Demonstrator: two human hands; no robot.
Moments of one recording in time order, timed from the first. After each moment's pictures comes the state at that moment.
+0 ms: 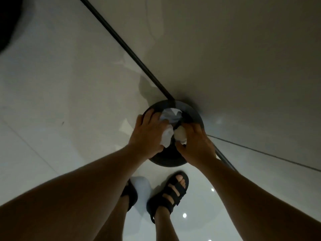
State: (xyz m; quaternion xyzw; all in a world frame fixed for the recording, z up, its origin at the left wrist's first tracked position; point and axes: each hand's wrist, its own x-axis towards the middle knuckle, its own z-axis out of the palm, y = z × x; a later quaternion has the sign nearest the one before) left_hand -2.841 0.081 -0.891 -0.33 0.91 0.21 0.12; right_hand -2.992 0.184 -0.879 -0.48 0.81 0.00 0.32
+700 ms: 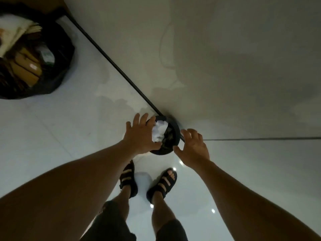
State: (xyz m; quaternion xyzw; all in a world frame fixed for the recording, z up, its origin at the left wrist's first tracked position) left_hand -2.809 0.086 -0.647 -0.40 0.87 0.22 0.19; right_hand -2.976 0.216 -0.624 -0.47 0.83 0.02 0.30
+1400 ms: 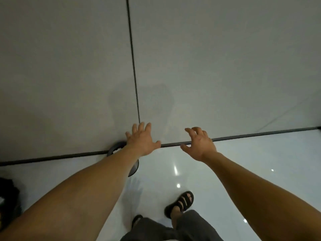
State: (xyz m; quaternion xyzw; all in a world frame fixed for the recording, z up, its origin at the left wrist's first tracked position) left_hand -2.808 0.291 -0.346 -0.09 0.97 0.14 0.18; right_hand -2.837 0.520 -0.342 -0.12 0.98 -0.09 0.15
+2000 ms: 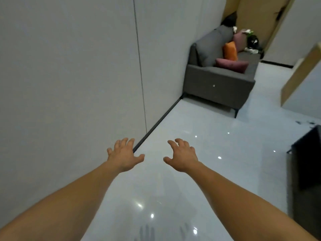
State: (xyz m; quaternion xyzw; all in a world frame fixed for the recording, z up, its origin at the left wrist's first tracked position) left_hand -2.827 0.819 -0.265 0.28 0.95 0.05 0.13; right_hand -2.686 1.005 -0.275 0.24 0.96 -0.14 0.06
